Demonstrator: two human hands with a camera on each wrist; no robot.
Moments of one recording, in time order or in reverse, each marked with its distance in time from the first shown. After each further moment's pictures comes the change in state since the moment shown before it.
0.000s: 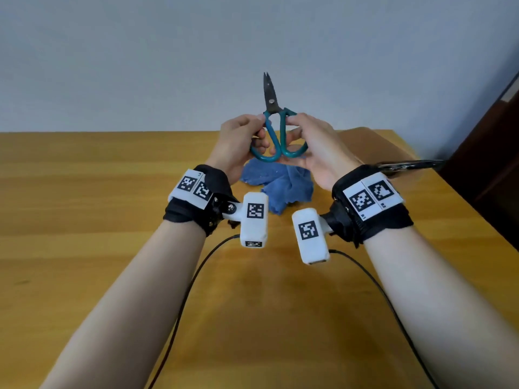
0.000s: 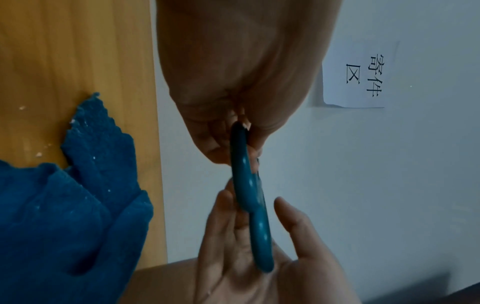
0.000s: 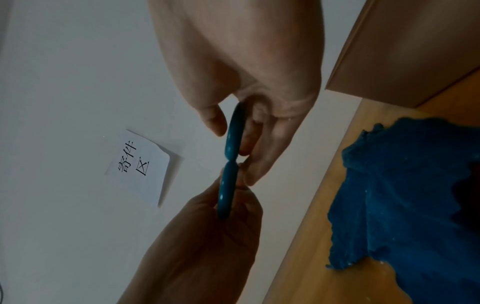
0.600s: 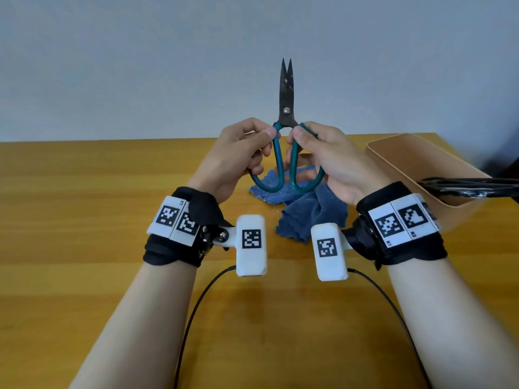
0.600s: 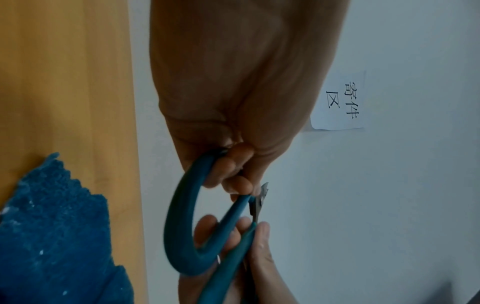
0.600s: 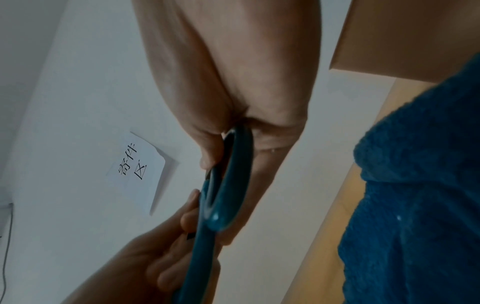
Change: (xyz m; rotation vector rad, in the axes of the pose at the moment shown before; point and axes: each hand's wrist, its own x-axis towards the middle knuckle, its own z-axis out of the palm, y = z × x) left_hand 0.020 -0.002 -0.041 0.228 -0.116 0.046; right_hand 0.053 0.026 0.002 -0.120 -0.335 -0.148
